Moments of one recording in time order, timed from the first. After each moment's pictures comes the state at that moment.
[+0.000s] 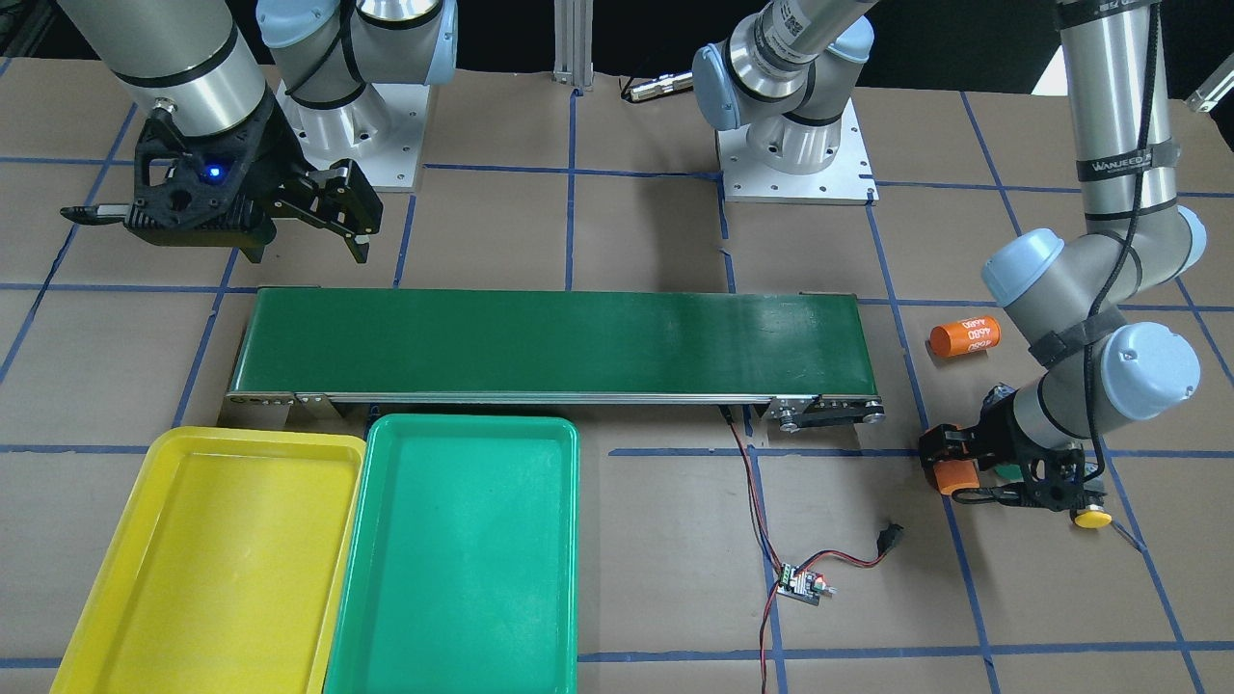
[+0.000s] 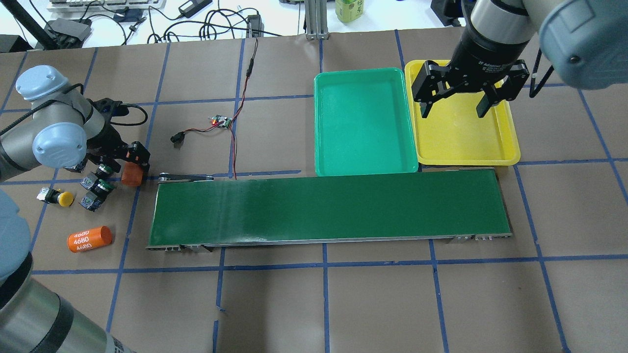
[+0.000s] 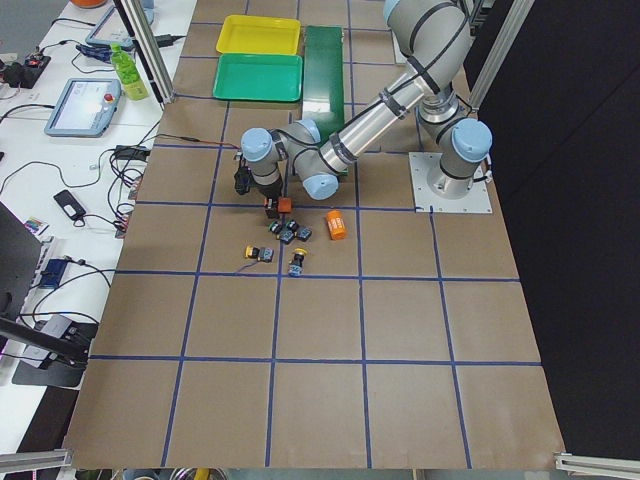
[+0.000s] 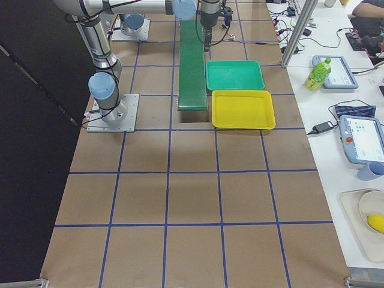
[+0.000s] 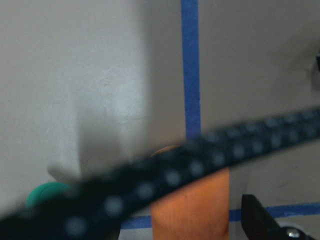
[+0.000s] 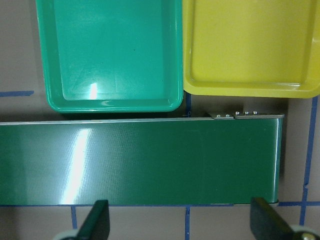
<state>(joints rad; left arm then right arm) -1.14 -2.05 -1.79 -0.97 1.57 0.48 1.59 -1.54 1.56 -1.56 -1.52 0.03</state>
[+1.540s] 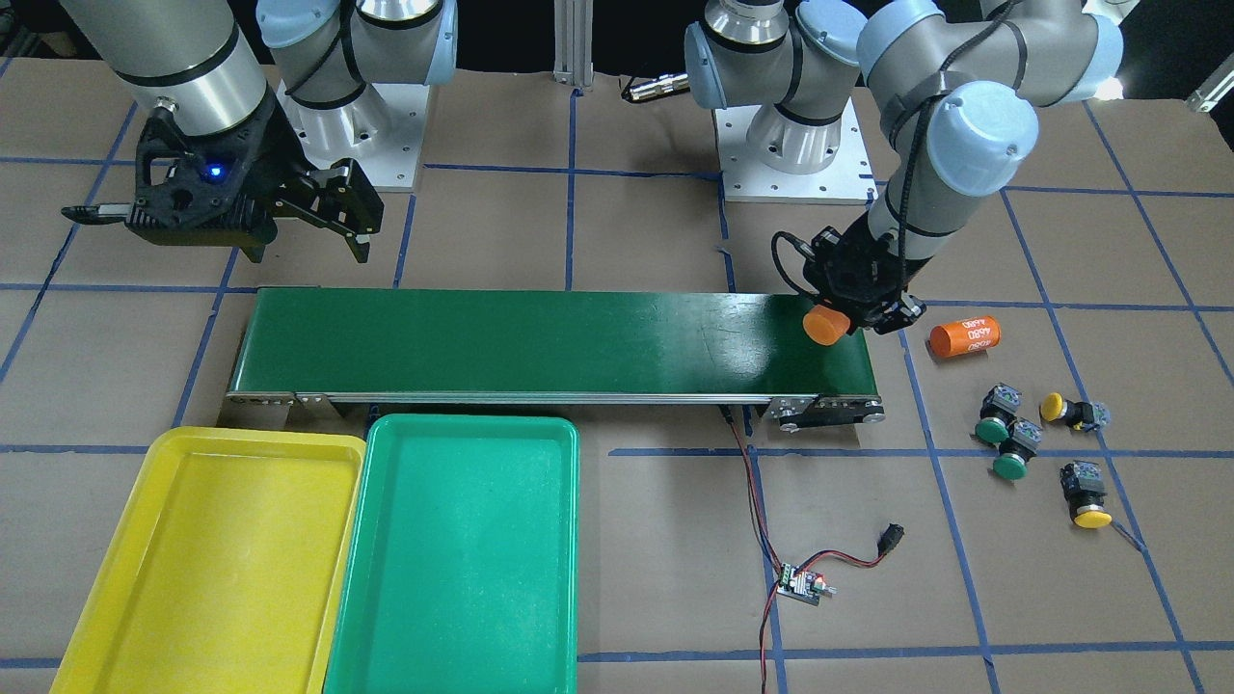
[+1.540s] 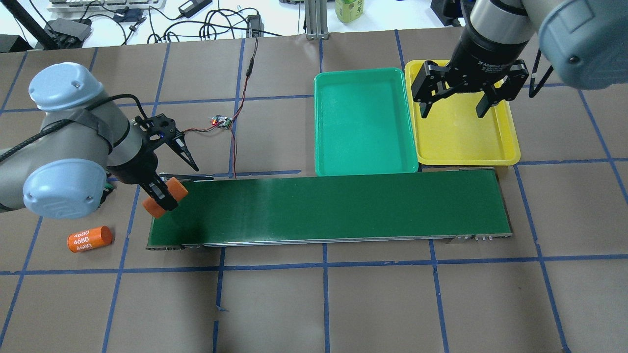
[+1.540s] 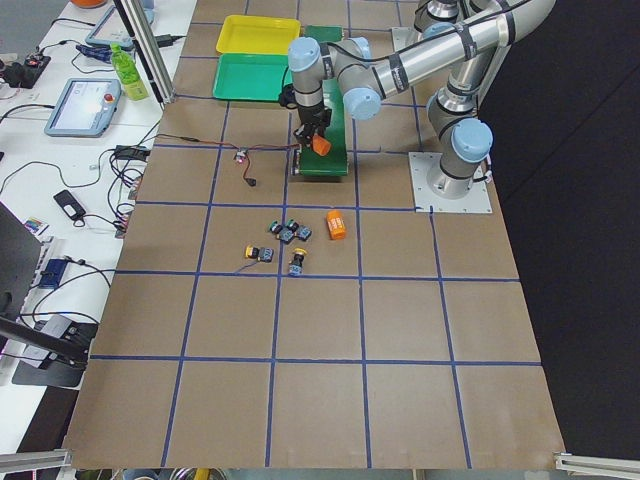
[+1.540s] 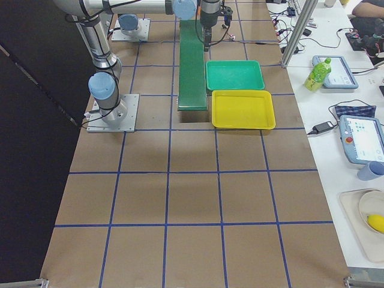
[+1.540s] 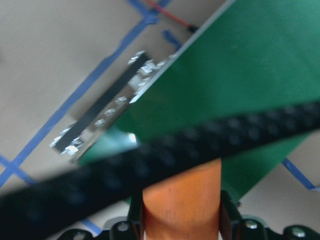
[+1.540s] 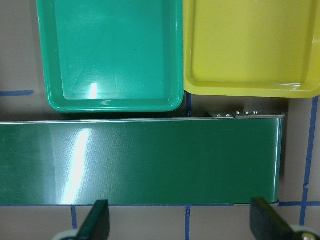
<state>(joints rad) -1.42 -1.54 -2.05 -1.23 1.60 1.06 1.59 -1.54 1.56 -1.56 -1.52 0.03</state>
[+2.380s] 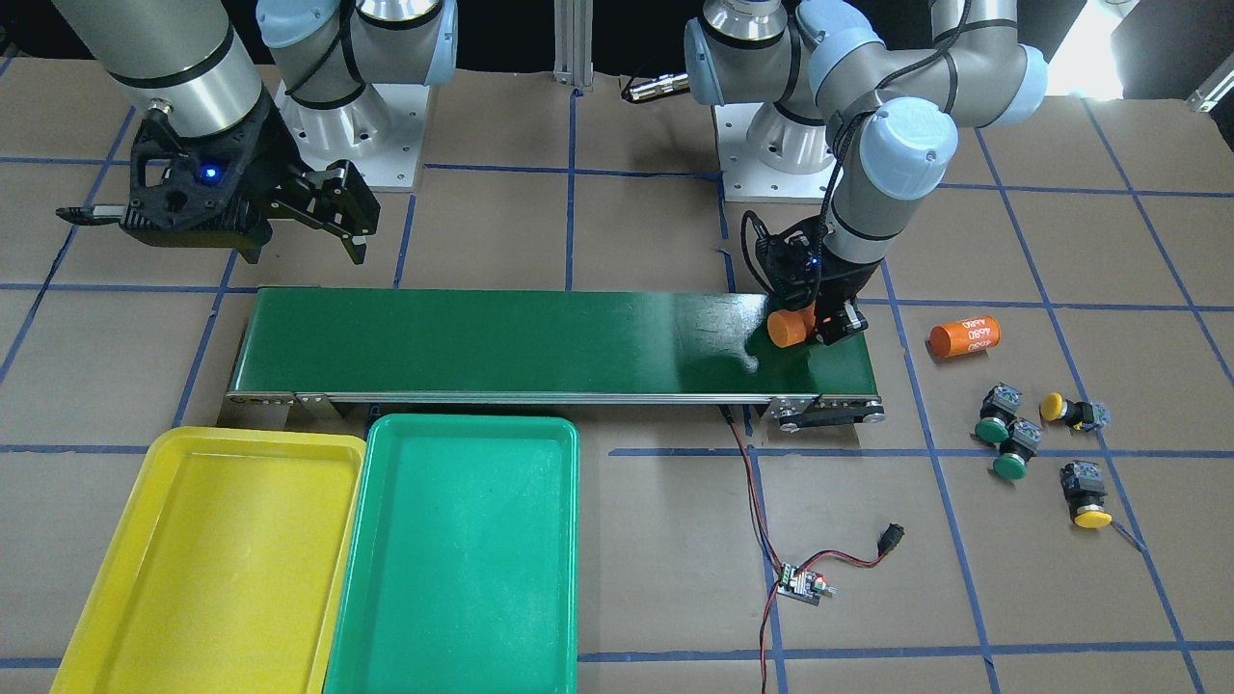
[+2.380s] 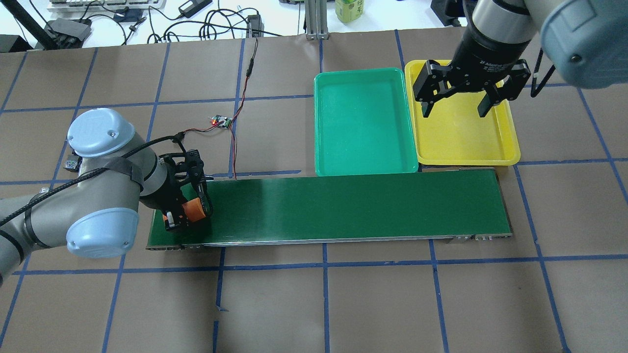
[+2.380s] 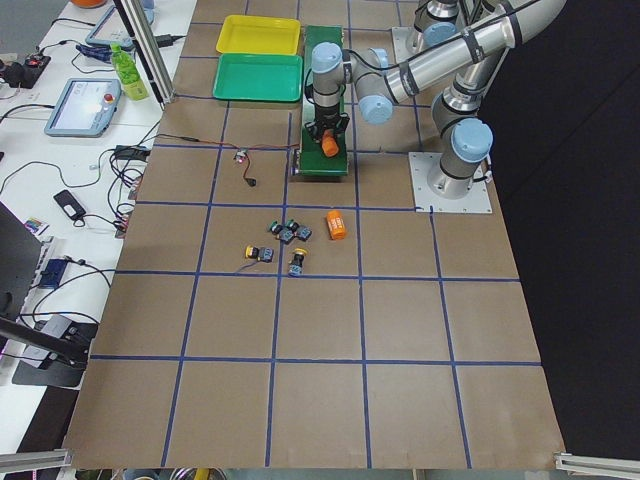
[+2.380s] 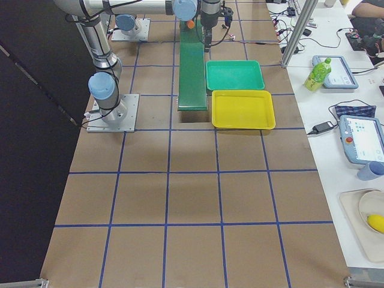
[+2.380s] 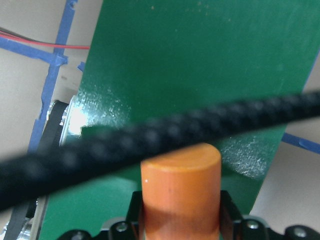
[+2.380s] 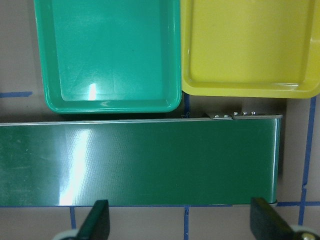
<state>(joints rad) -1.44 -1.55 -2.20 -1.00 1.59 1.35 1.58 -1.54 1.56 -1.56 -1.52 0.03</state>
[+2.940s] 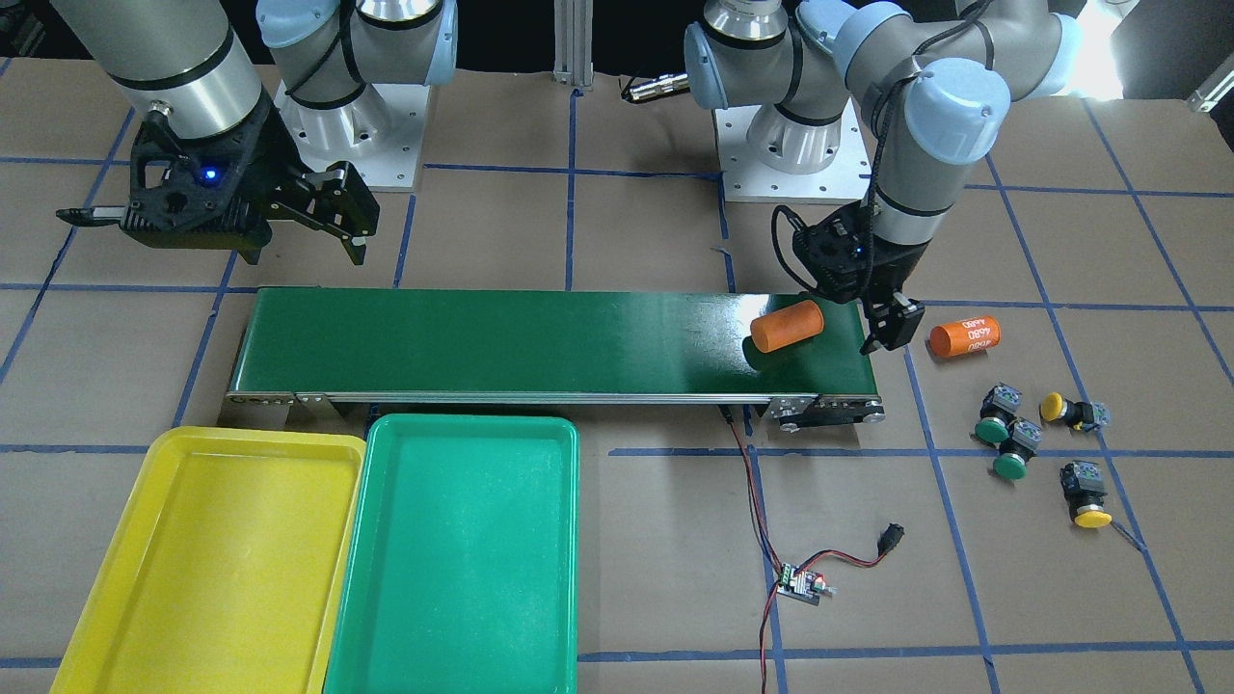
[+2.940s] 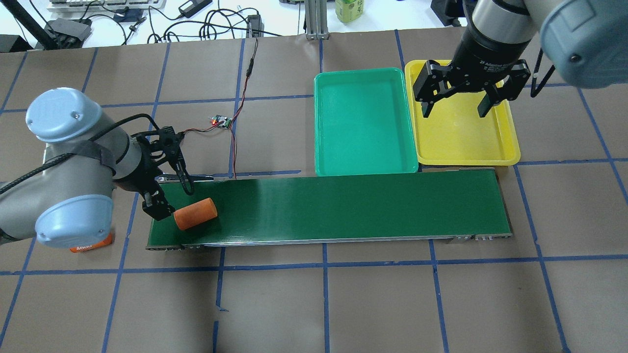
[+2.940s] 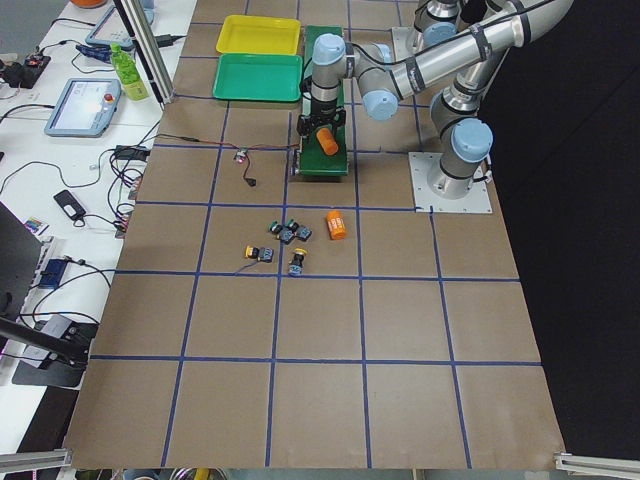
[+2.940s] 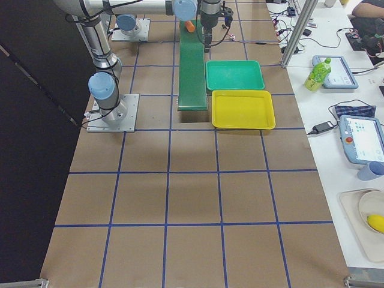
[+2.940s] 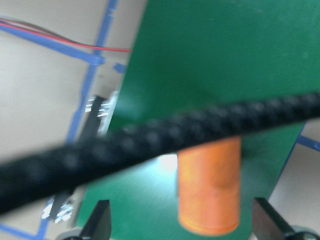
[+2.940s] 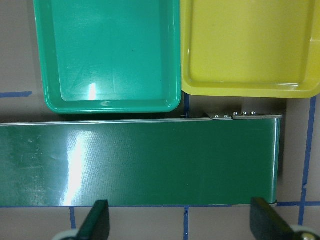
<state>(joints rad) -1.33 -1.51 -2.13 -1.01 1.60 1.33 1.58 -1.54 1.56 -1.56 -1.52 0.03</state>
